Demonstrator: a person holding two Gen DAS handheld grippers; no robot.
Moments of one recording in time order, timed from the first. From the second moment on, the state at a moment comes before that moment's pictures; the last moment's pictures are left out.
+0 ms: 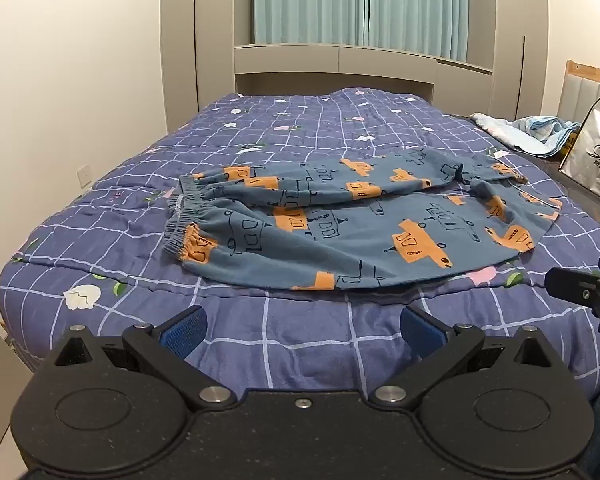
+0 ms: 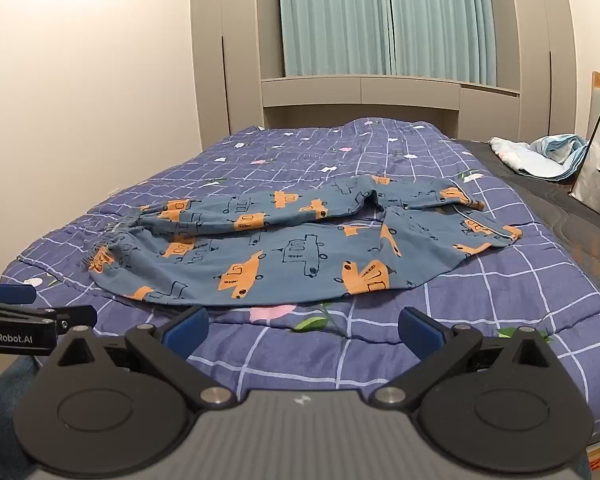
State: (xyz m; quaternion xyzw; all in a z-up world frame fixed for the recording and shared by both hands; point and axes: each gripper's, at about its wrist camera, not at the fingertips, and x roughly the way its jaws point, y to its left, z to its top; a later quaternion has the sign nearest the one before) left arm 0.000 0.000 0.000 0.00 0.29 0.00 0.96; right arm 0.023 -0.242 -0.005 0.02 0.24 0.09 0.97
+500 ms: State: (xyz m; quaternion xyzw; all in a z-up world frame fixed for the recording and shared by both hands) left arm -0.001 -0.007 0.001 0.01 0.29 -0.01 0.96; right arm 0.022 -0.237 -0.008 0.01 0.24 0.10 0.97
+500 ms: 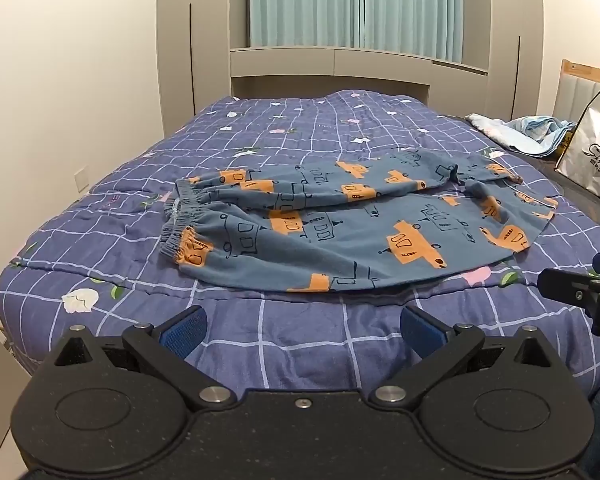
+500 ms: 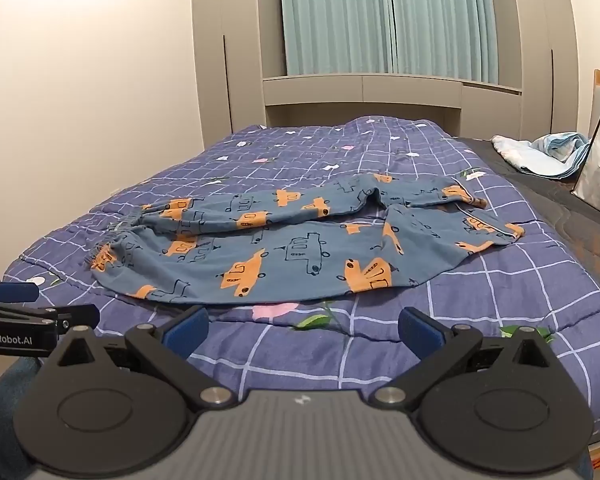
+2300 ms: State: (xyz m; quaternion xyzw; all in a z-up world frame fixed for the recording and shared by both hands) left arm 0.004 -0.005 -0.005 0.02 0.30 -0.02 0.95; right arm 0.026 -0.238 -0.010 0.02 0.26 0.11 0.96
